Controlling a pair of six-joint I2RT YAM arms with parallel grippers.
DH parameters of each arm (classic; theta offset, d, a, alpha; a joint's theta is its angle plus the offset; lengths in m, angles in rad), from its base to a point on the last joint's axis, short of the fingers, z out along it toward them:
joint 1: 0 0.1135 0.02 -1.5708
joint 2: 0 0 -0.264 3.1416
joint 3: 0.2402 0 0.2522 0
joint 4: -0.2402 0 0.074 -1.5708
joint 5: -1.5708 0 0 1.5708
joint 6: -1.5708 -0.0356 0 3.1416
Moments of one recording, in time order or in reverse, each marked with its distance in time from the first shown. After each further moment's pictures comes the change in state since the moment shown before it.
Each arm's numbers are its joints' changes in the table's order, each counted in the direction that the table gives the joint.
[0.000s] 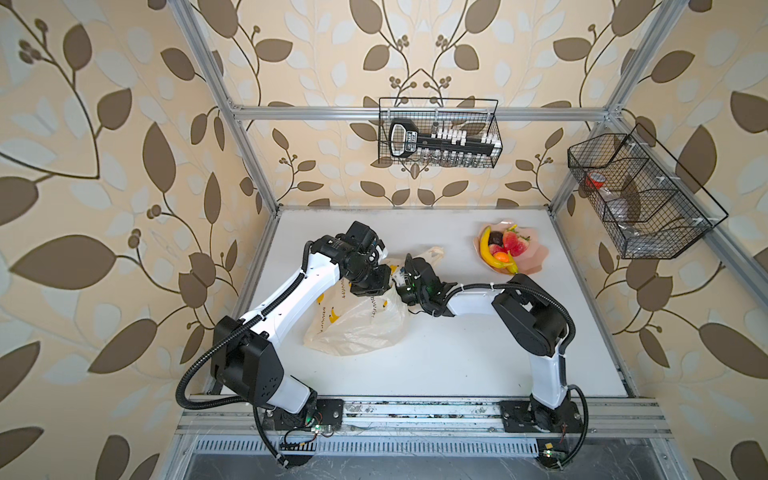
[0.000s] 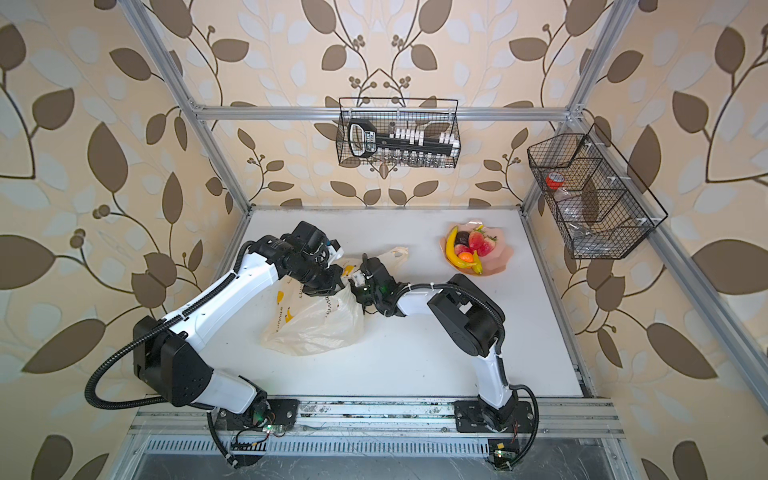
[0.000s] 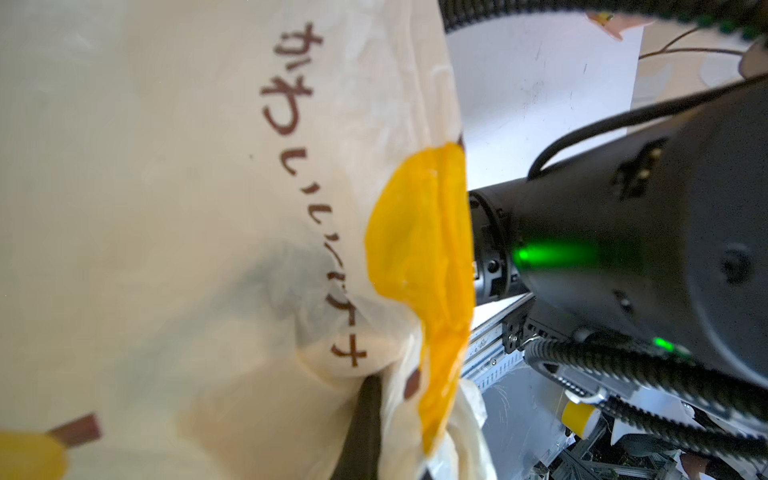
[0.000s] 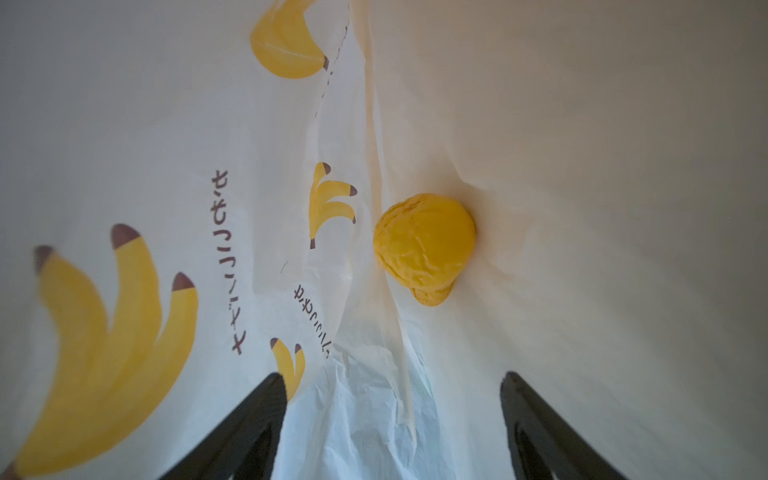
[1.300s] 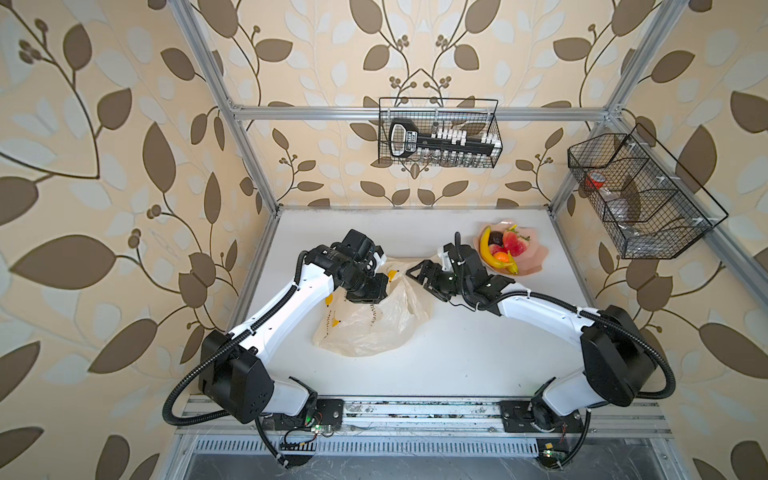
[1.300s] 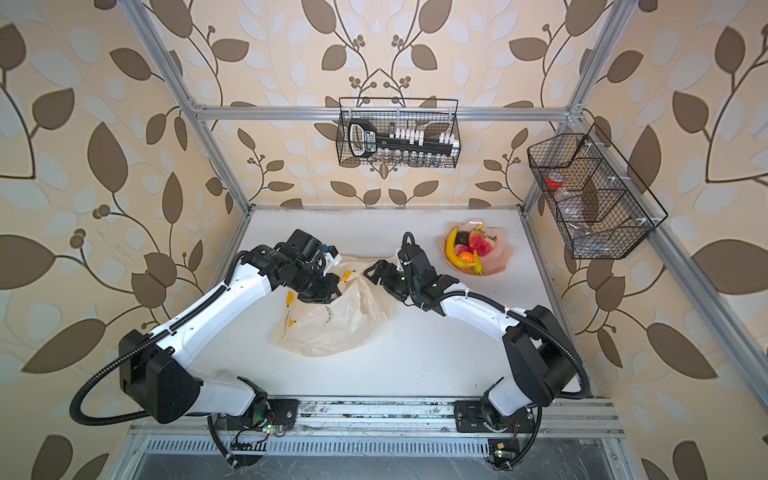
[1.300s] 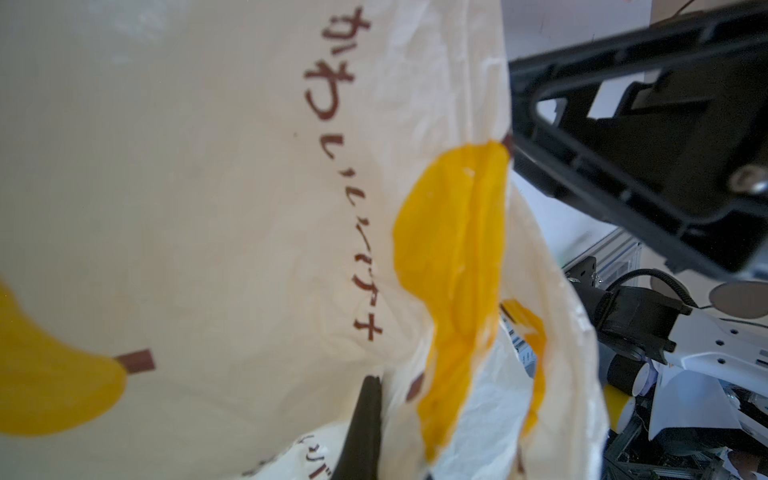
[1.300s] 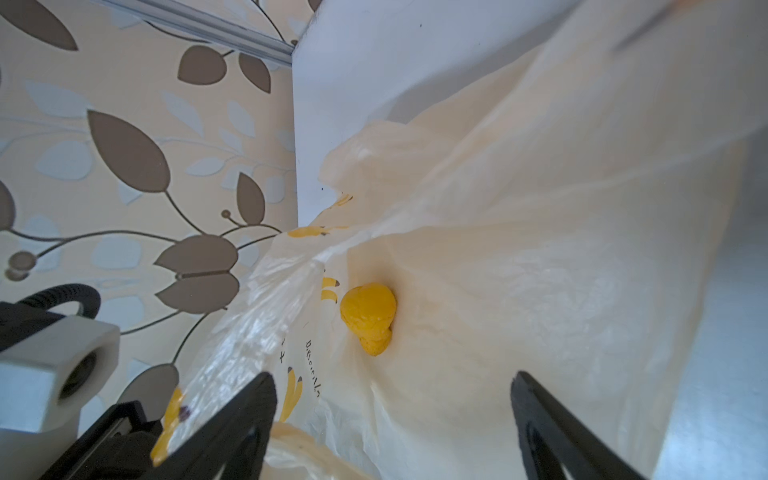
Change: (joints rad) left arm -0.011 -0.088 -0.096 0.021 0.020 -0.053; right arm -0.154 -0.499 -0.164 -0.445 -0.430 0.280
